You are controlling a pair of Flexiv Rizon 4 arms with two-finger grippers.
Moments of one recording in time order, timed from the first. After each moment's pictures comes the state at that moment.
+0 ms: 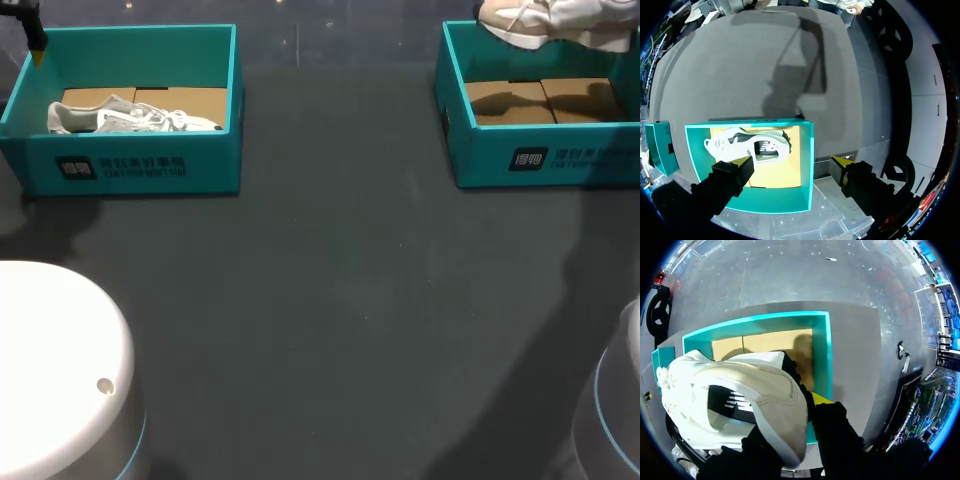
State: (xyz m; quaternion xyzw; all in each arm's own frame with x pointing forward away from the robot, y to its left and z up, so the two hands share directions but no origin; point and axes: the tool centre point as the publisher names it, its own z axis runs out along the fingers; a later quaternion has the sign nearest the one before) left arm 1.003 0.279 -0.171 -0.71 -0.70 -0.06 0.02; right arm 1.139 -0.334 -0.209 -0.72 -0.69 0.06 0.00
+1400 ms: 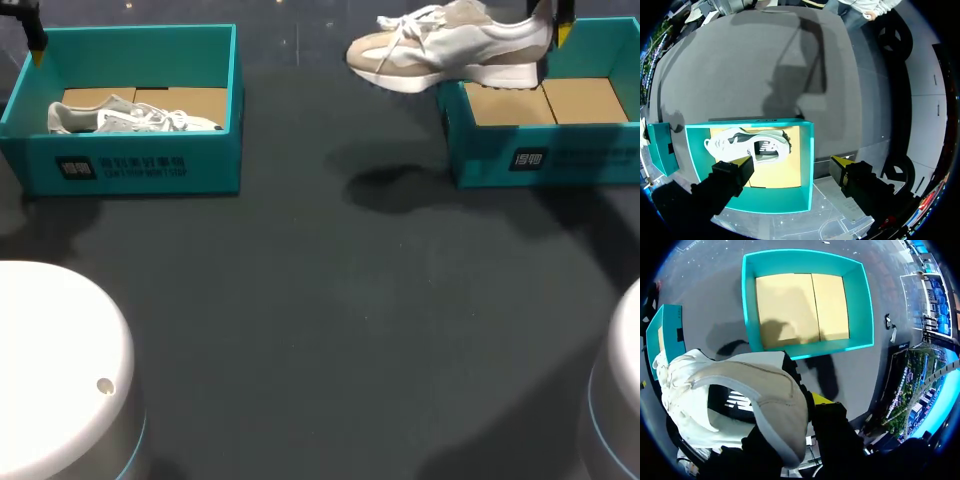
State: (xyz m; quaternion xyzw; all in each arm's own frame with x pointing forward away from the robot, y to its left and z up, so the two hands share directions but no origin) left arm 1.003 0.279 -0.171 -0.71 -0.70 -0.06 0.02; right arm 0.949 -0.098 -0.140 -0.74 -0.65 0.16 0.01
